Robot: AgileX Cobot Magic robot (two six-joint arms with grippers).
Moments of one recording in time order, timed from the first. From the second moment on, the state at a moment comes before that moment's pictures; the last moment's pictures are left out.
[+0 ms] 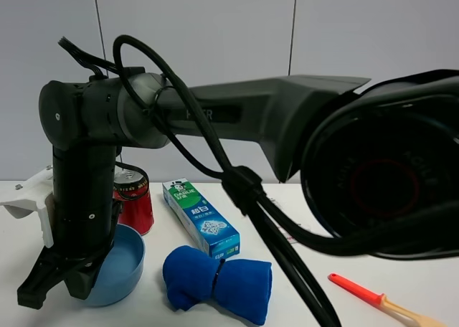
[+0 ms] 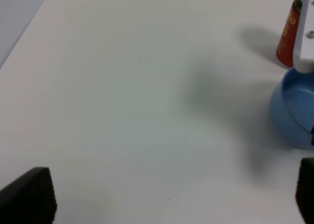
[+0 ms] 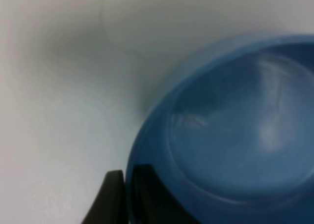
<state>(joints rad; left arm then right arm) 0.12 -0.01 -0.50 0.00 1.05 -0.02 1.00 2.58 -2.35 0.12 1.20 -0.52</state>
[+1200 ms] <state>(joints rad) 0.12 -0.01 -0.50 0.00 1.05 -0.02 1.00 2.30 -2.35 0.13 1.20 -0.37</state>
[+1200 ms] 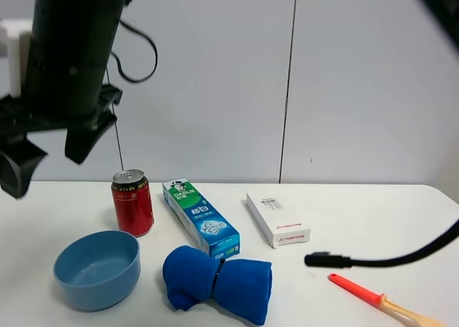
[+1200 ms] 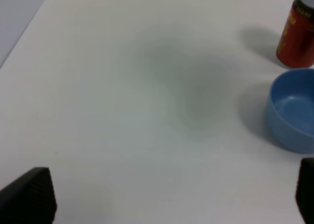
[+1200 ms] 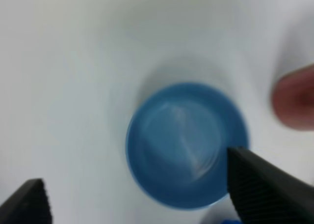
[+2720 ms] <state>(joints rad) 0.12 -0.01 -0.50 0.00 1.05 -0.02 1.00 1.78 -2.35 -0.57 1.21 0.16</state>
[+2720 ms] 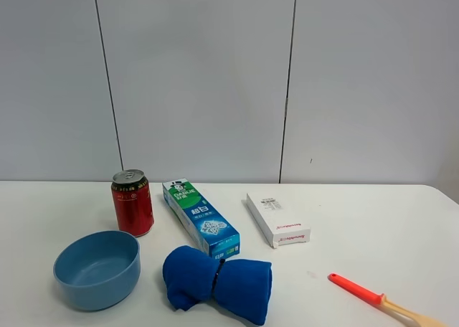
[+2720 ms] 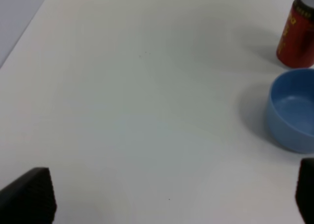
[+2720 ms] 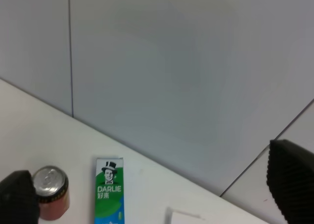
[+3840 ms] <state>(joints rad) 0.12 -0.01 -0.50 0.00 1.05 -0.02 0.57 1.45 -2.35 -0.65 1.22 -0.02</state>
